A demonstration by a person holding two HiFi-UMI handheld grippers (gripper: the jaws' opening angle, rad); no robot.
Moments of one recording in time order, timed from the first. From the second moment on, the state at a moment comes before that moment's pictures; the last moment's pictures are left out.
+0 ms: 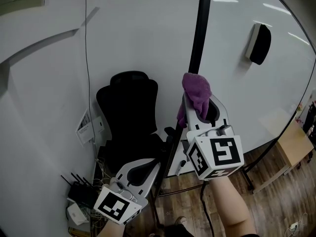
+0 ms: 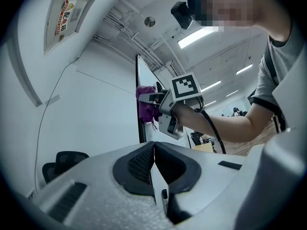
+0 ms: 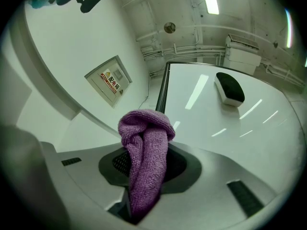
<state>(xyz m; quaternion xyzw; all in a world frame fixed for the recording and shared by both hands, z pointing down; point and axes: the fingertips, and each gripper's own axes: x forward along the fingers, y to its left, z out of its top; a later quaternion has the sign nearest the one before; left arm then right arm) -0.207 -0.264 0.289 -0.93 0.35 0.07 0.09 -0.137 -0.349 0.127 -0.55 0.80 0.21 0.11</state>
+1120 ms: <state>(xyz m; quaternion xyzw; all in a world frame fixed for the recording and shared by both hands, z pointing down) -0.209 -0.263 0.302 -0.93 0.36 0.06 0.08 -0.137 -0.351 0.194 -0.55 0.81 0.18 0.09</state>
